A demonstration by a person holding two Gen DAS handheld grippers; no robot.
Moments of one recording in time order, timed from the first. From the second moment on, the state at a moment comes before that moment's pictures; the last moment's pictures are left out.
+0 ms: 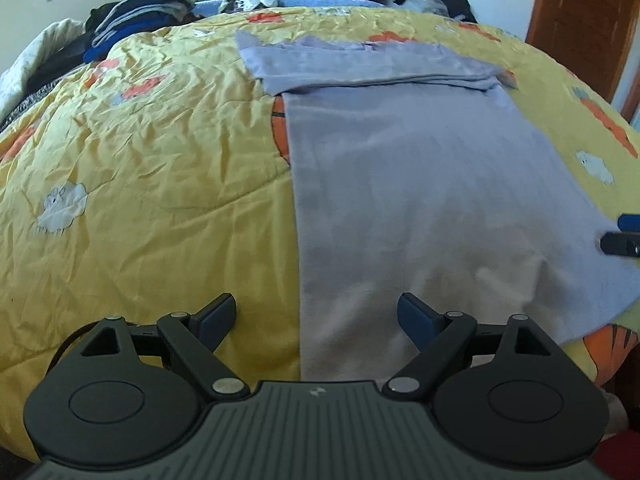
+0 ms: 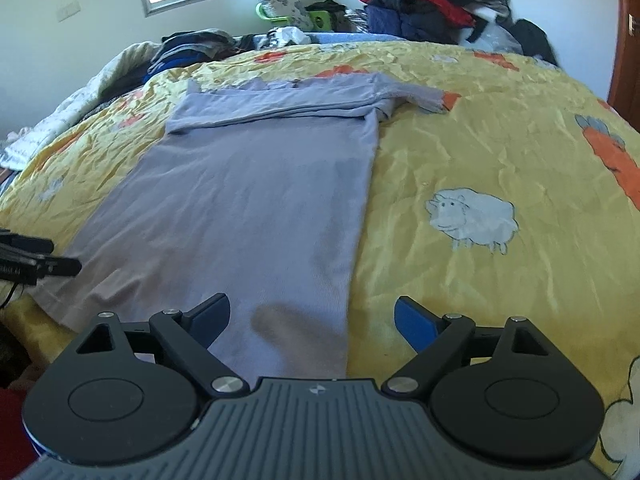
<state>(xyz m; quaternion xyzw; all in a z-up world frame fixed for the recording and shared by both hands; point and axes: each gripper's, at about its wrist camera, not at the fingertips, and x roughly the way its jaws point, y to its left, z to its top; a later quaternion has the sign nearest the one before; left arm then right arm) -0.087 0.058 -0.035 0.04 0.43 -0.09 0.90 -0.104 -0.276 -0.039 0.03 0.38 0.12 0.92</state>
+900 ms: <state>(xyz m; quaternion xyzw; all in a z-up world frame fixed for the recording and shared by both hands) -0.092 0.049 -0.035 0.04 0.44 -0.15 0.88 -0.112 -0.322 -0.040 0.12 0.40 0.16 0.89</state>
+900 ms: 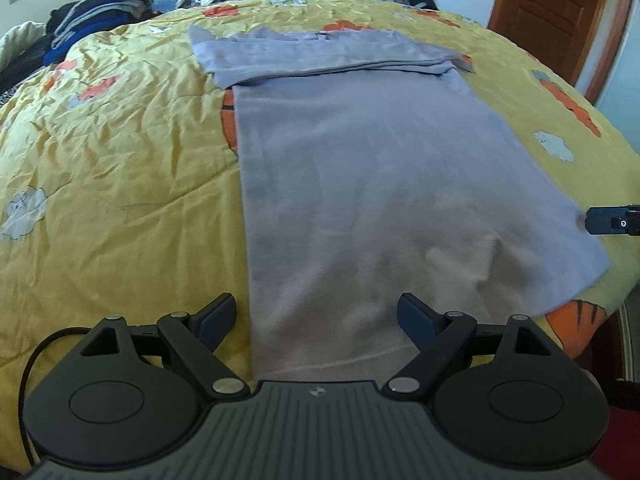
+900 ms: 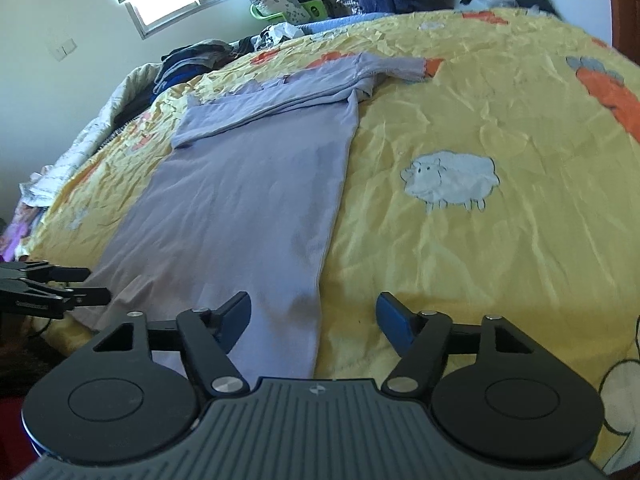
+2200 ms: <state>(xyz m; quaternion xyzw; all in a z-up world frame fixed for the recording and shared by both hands) -0.084 0.062 -0.030 -0.09 0.47 -0.21 0.86 -0.104 -0.307 -0.048 0.20 0.40 0.28 0.85</state>
